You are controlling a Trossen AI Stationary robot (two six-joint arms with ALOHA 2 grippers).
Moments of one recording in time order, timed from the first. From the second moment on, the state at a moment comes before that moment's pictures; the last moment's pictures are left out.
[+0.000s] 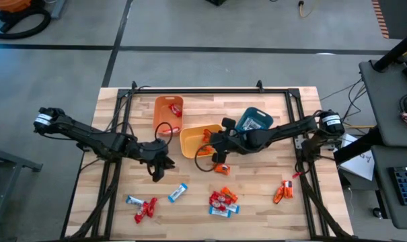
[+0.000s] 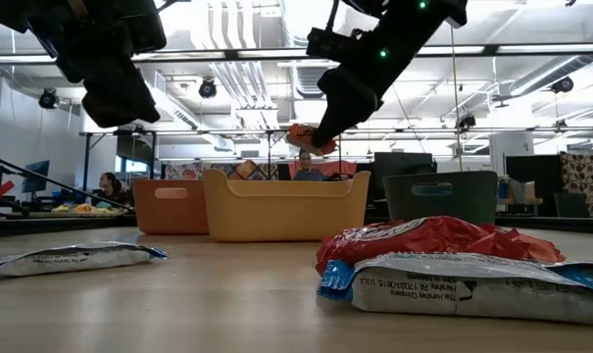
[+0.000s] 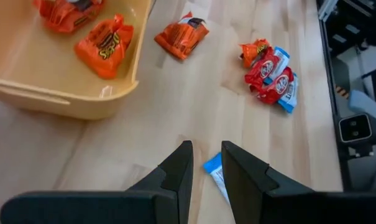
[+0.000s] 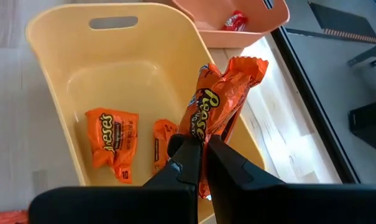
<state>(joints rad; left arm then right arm) -0.28 1.05 0.61 -0.26 -0.09 -0.61 0.08 1.72 1.17 -0.30 0.52 0.03</state>
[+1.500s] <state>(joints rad) -0.44 1.34 0.62 -0.11 0.03 -0.72 0.12 1.68 1.27 -0.35 0.37 0.06</state>
